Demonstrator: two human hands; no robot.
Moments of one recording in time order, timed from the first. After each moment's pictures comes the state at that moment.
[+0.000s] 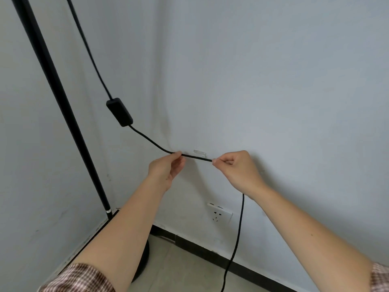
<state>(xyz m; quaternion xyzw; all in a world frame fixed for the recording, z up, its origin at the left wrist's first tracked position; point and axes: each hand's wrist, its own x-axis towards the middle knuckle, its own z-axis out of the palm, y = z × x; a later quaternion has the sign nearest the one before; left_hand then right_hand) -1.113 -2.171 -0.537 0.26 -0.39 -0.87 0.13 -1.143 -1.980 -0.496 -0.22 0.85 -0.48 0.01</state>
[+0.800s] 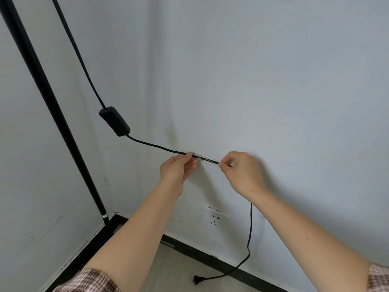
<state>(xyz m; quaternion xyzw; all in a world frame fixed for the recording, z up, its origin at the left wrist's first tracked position) -1.125 -2.133 -0.537 0.23 -0.40 -0.88 0.15 -1.154 -1.969 -0.501 -0.18 0.92 -0.35 -0.08</state>
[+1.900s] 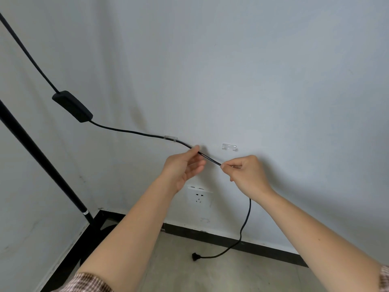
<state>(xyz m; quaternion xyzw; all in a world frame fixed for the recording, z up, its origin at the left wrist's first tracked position) -1.123 -2.081 -0.550 0.19 -0.50 -0.85 -0.03 -1.119 -1.901 -0.531 -0.08 0.87 -0.49 -0.02</state>
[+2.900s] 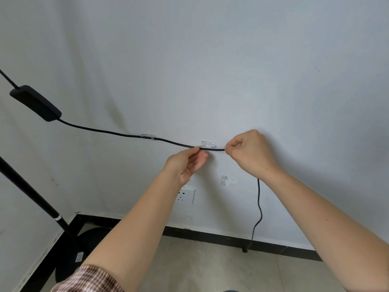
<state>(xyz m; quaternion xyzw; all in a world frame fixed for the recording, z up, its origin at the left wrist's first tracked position) -1.134 -2.030 -0.540 0.20 -0.41 -0.89 -0.08 -1.131 -1.863 -0.484 -0.09 0.92 -0.37 -0.09</state>
